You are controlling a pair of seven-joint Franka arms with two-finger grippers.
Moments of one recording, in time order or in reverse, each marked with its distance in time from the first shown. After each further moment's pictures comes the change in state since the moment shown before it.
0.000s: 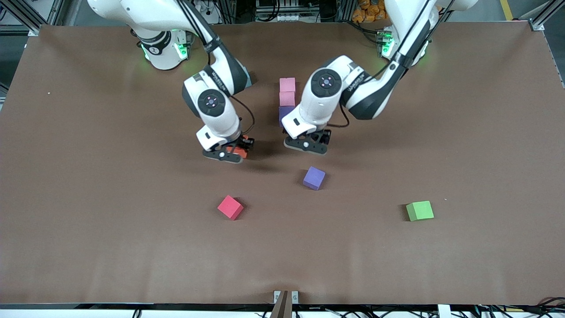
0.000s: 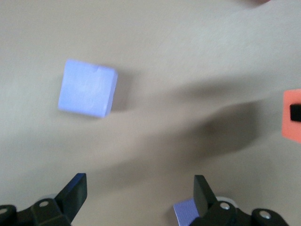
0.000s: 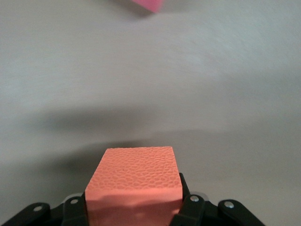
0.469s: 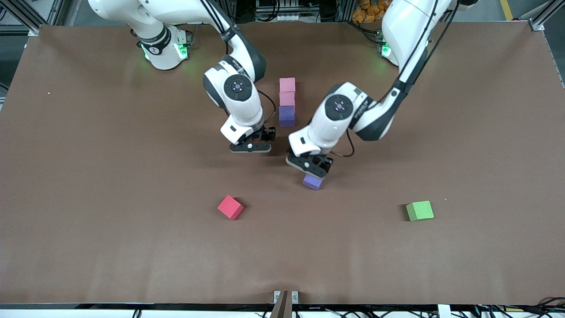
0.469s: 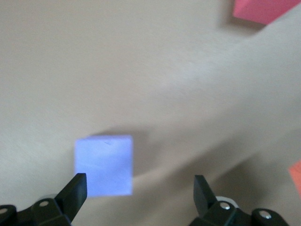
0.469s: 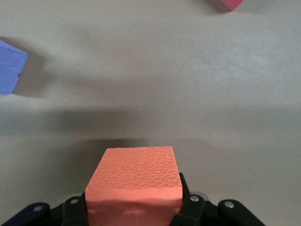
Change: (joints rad) left arm 0.017 0.119 0.073 0.051 0.000 0.170 0.279; right arm 0.090 0.044 0.001 0.053 -0.010 0.024 -0.028
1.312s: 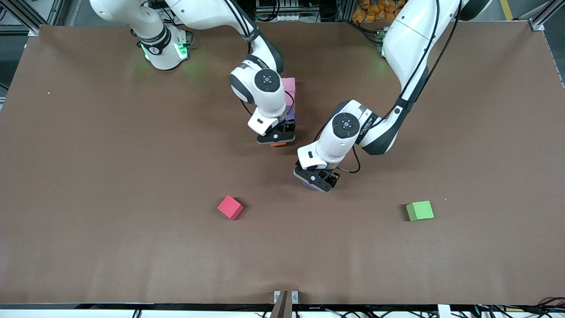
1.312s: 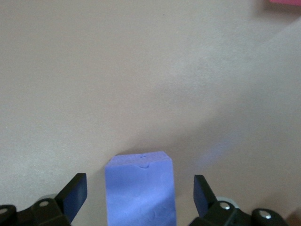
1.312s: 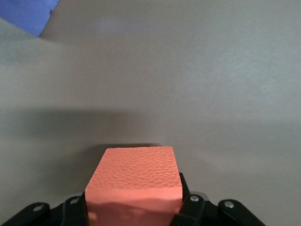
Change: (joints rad) left arm 0.025 0.090 0.012 0.036 0.057 0.057 0.064; right arm 0.162 0.132 -0.022 0.041 -0.004 0.115 0.076
